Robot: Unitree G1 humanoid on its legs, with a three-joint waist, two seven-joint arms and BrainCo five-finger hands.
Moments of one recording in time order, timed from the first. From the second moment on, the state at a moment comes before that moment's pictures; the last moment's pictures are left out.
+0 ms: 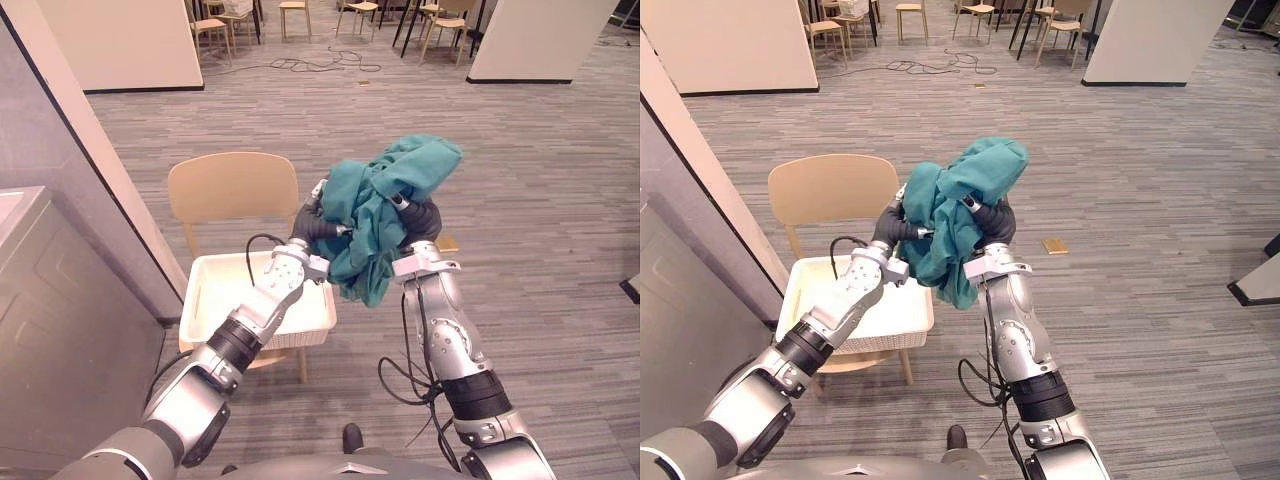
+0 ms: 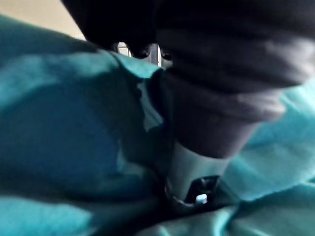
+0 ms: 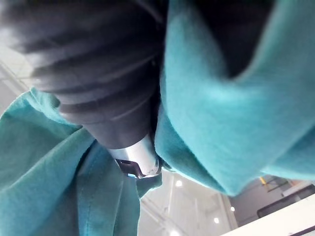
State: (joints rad) left arm -0.61 0.03 -0.53 0.44 -0.31 -0.07 0.22; right arm -0.24 -0.24 0.19 -0.17 0.96 -0.14 -0.07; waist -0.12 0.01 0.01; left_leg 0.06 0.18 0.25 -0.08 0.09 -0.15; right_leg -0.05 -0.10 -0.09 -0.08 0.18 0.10
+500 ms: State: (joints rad) left arm -0.61 0.01 -0.68 0.45 -0.35 -0.06 0.19; right arm -0.24 -0.25 0.23 -0.18 0.96 -0.15 -0.07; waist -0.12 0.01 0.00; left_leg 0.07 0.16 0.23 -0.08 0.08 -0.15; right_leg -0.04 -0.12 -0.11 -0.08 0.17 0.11
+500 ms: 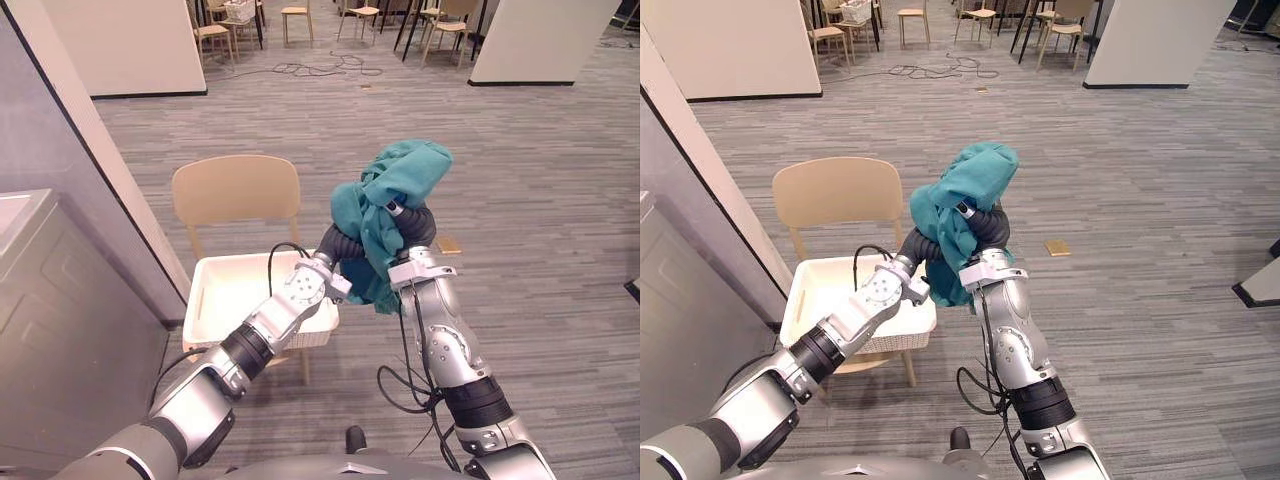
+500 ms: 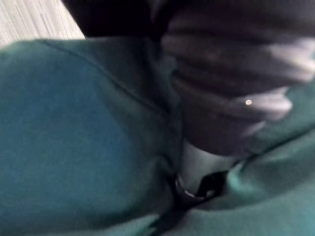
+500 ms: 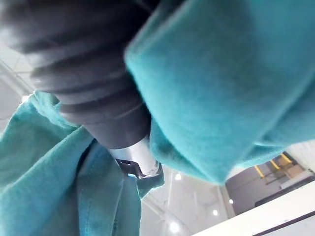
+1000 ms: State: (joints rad) left arm -0.61 0.02 -0.71 0.40 -0.45 -0.06 0.19; right arm -0.24 -0.25 0.23 -0.22 0.96 -0.17 -0.08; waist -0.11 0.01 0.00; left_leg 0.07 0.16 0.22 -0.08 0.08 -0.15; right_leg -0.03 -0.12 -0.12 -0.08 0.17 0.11
